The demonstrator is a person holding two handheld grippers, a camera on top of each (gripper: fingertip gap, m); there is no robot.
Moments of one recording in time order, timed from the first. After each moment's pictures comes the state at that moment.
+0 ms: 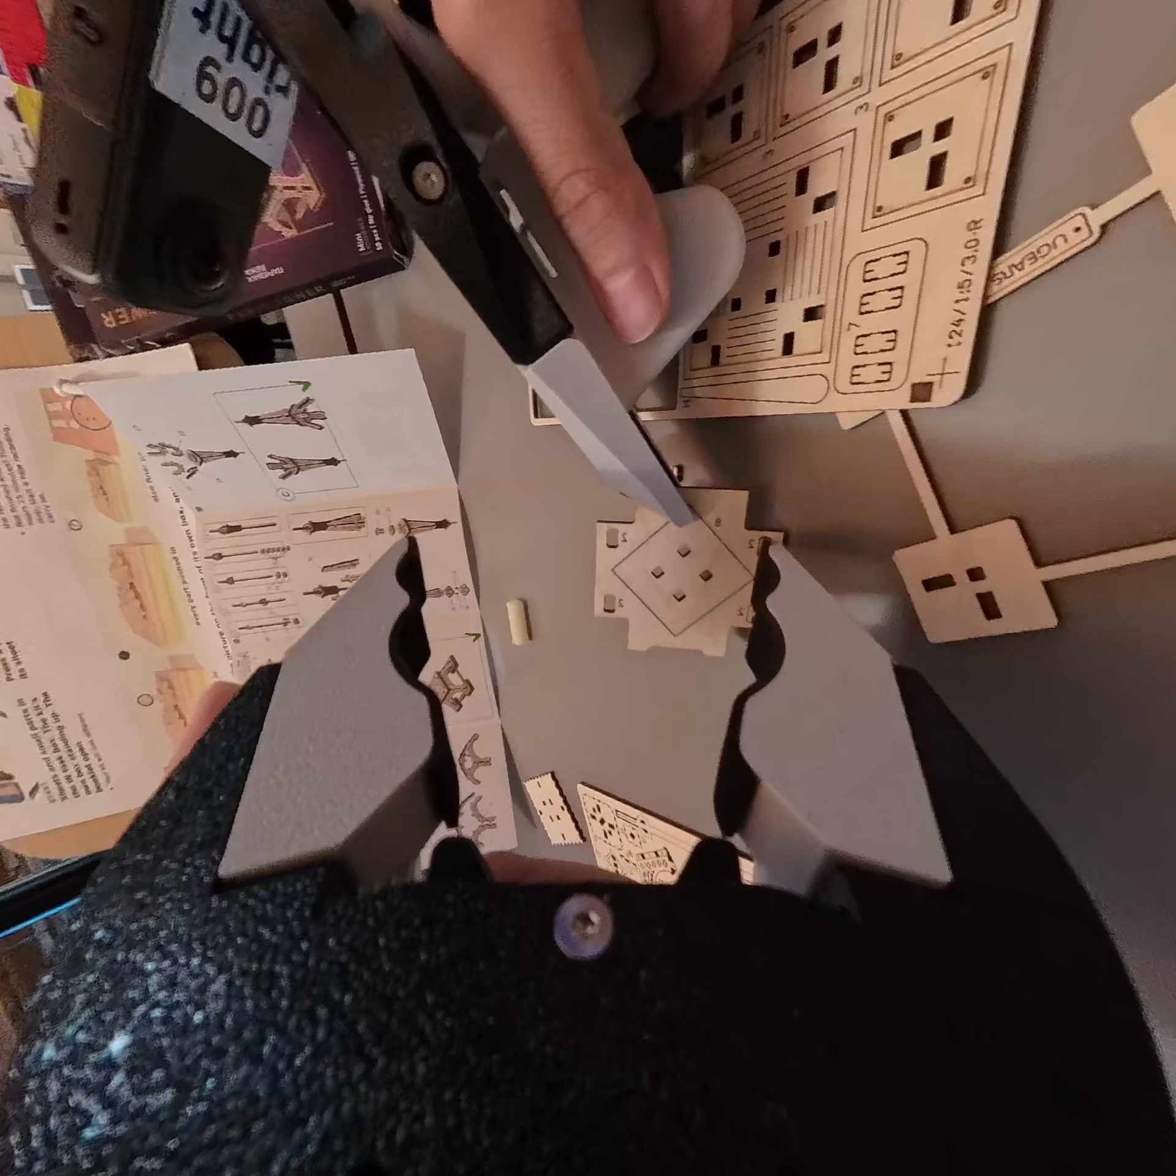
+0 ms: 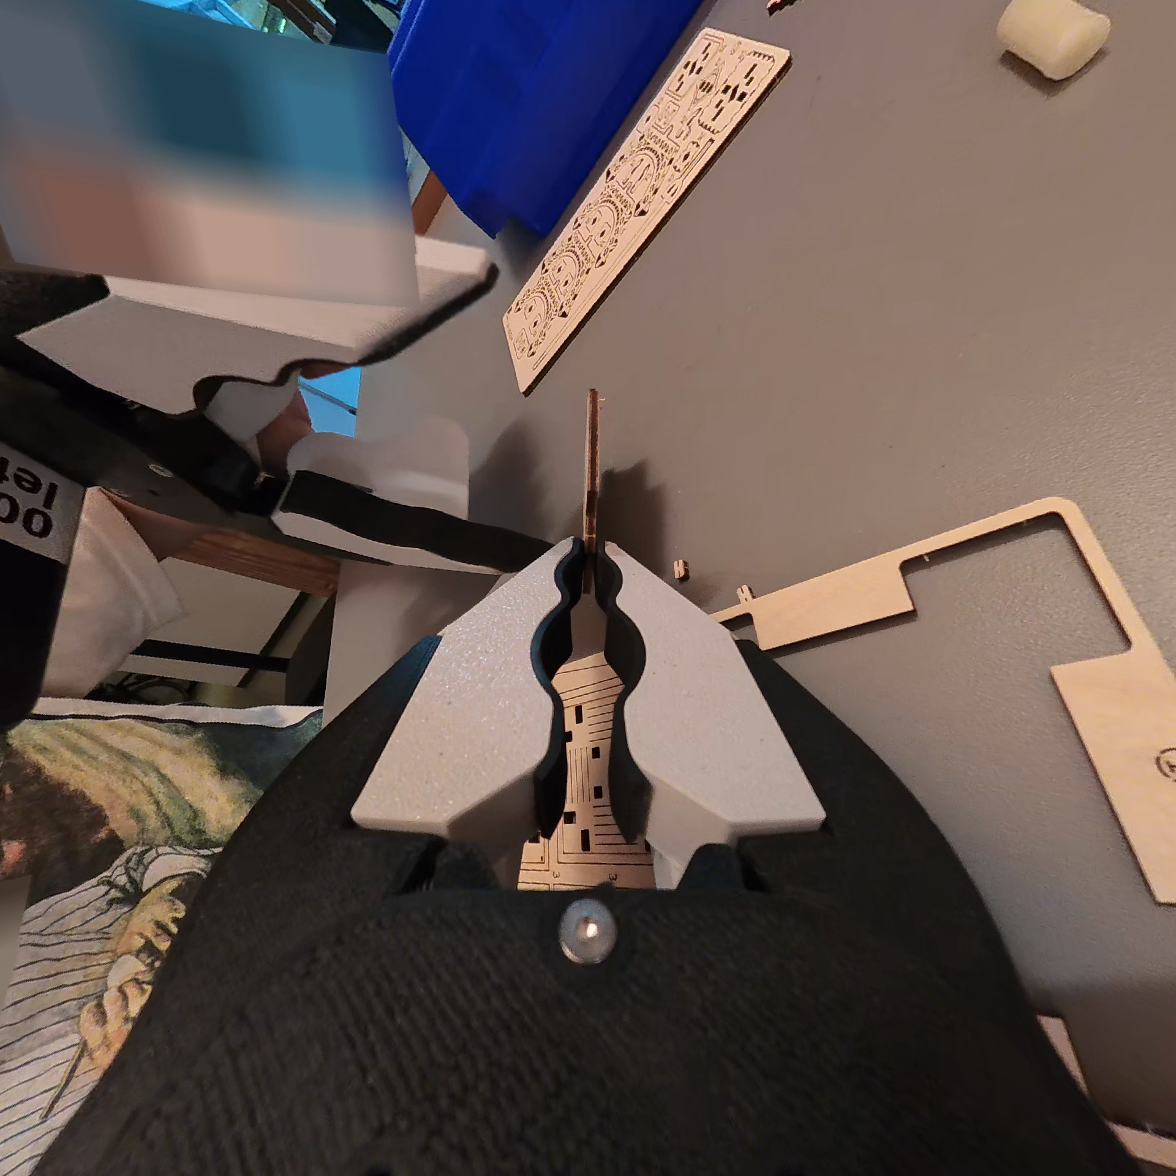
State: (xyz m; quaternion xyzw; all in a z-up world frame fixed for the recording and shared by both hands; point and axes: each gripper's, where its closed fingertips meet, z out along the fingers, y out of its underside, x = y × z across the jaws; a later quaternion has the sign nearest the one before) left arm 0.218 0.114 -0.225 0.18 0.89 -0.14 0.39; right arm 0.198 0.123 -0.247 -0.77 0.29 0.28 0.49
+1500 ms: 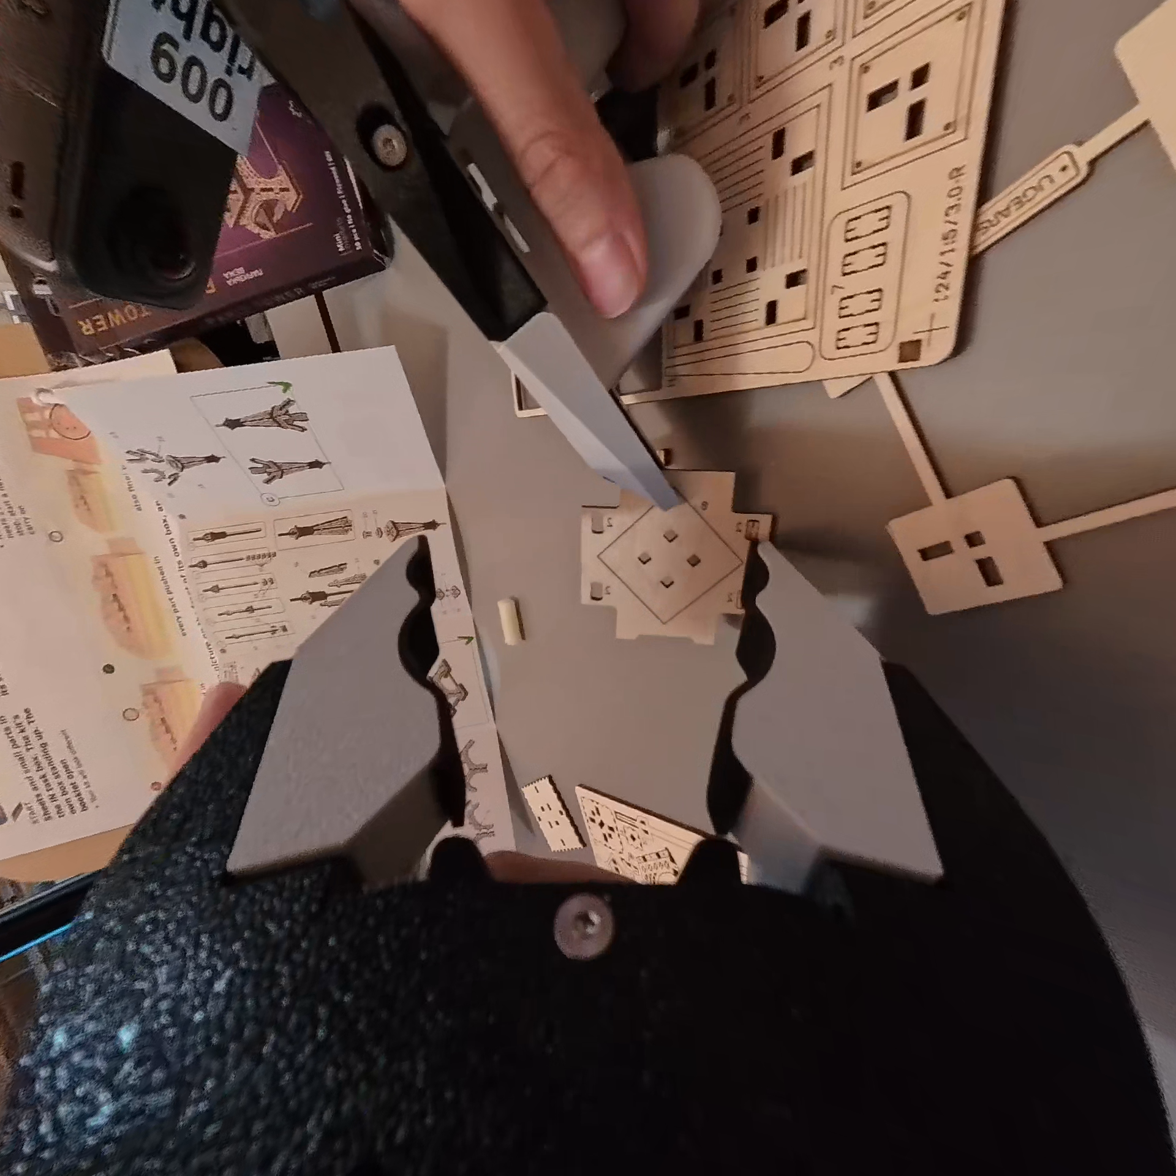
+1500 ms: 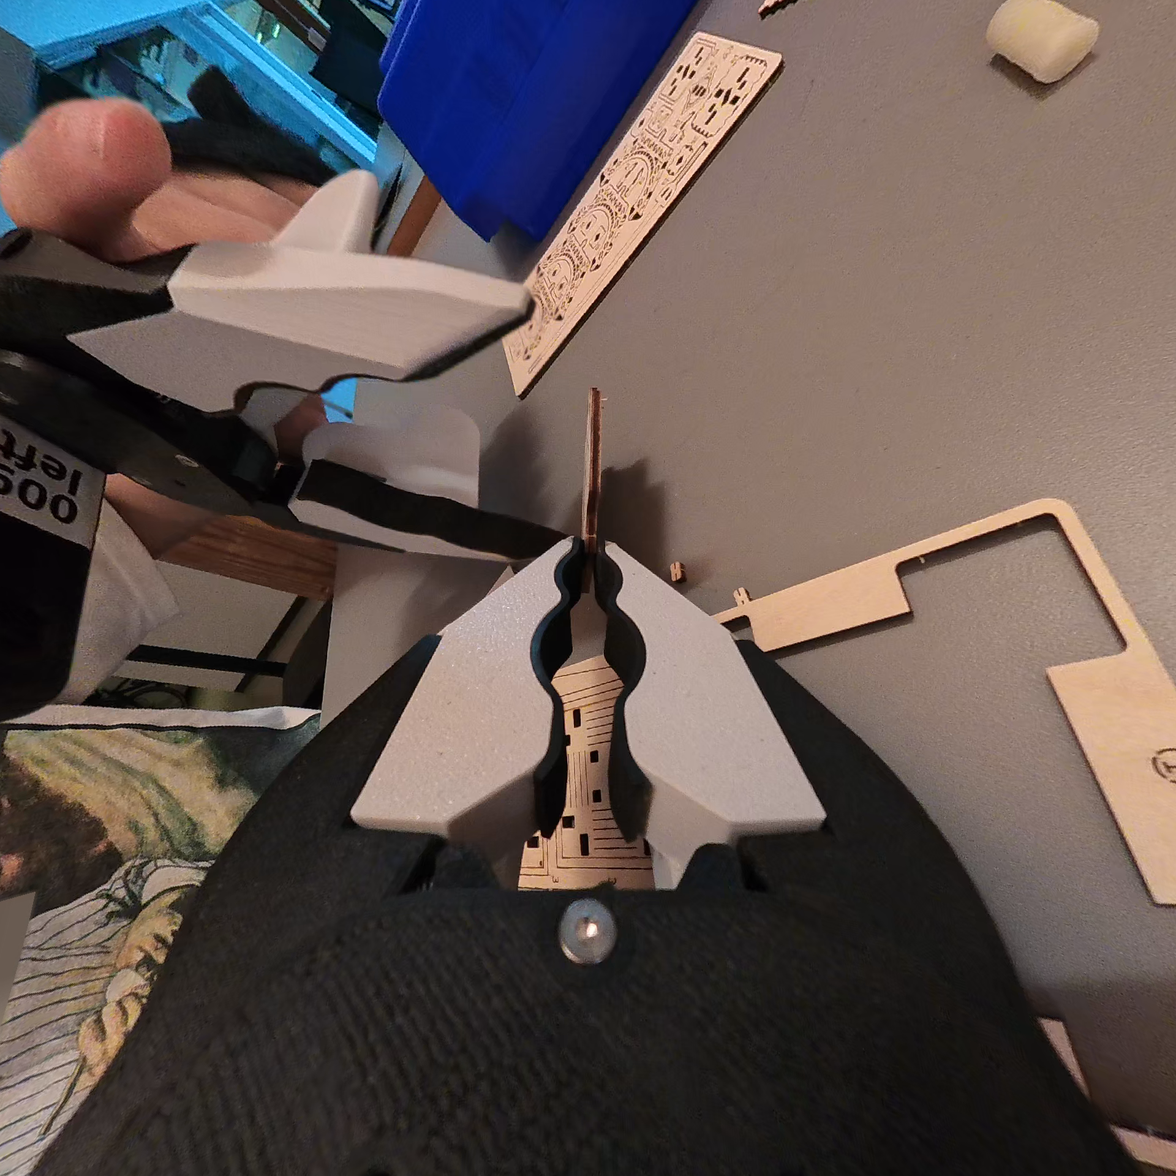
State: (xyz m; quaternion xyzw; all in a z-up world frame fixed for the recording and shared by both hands) left arm 0.219 0.119 -0.229 0.19 0.89 -0.14 0.38; right arm 0.200 0.124 -0.247 -0.77 0.30 0.28 0.49
